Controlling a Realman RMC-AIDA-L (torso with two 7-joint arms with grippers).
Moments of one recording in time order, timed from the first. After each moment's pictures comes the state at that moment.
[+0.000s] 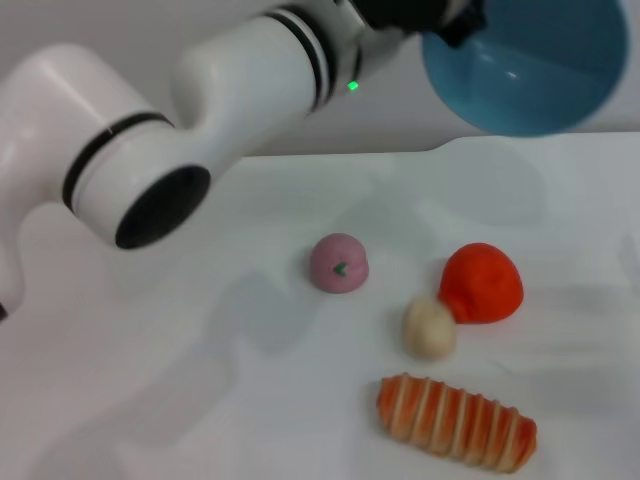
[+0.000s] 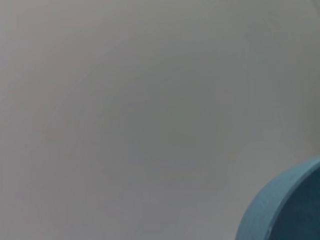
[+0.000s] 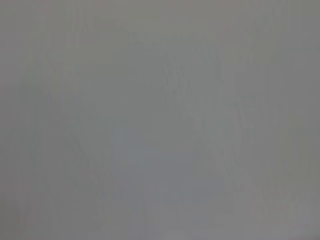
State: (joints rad) left arm -0.73 -2.07 -1.16 -1.21 2.89 -0.12 0.34; right arm 0.37 2.08 -0.84 0.00 -0.55 -1.21 0.47
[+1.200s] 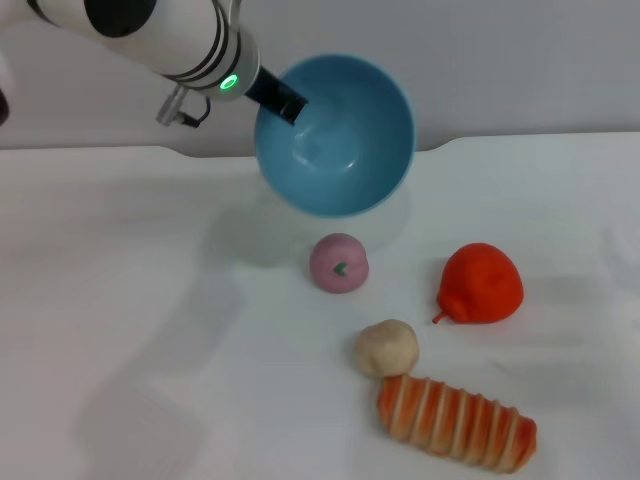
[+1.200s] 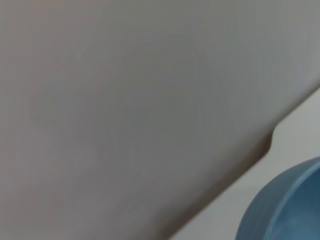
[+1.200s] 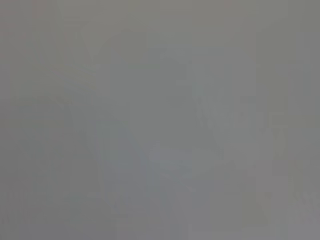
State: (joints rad) left arm -0.97 -2.06 -1.59 -0.99 2.82 -0.95 0.20; right arm 0.39 2.08 -0.85 0.00 -0.59 -1.23 0.52
